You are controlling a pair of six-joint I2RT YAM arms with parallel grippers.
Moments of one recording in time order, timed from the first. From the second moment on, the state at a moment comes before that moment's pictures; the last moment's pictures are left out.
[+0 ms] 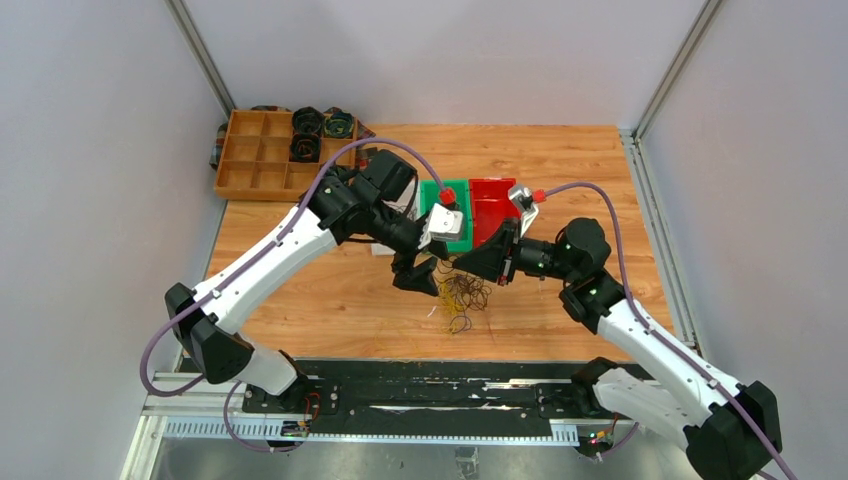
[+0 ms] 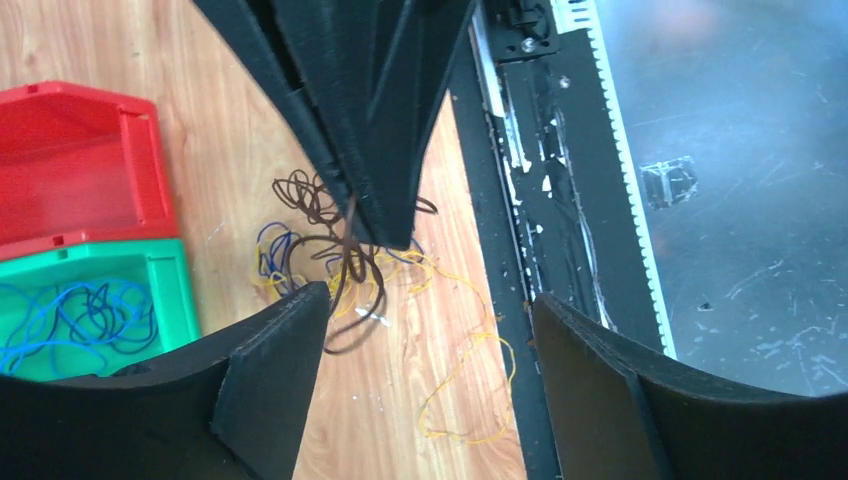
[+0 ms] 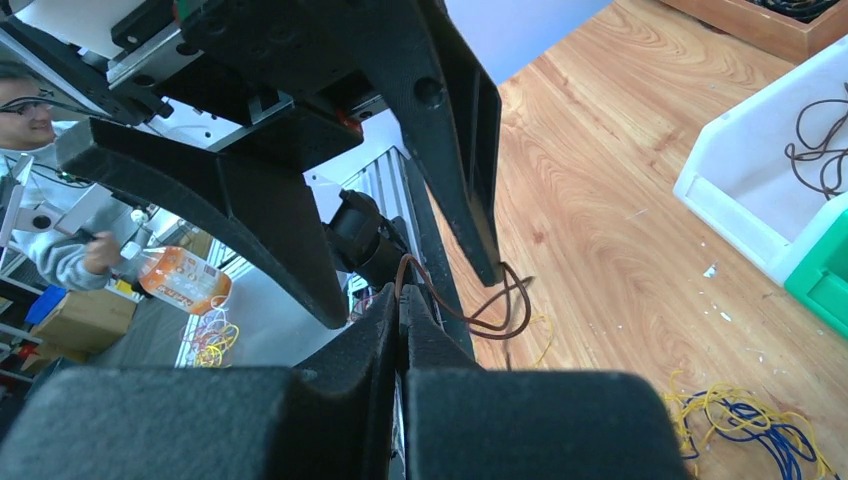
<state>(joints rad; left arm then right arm) -0.76 1.47 1.56 -1.03 0.81 0.69 0.56 0.91 0.63 0.33 -0.81 0.61</state>
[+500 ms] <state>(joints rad) -0.78 1.46 1.50 -0.86 0.73 0.57 0.56 0.97 0.63 0.45 -0.89 0.72</state>
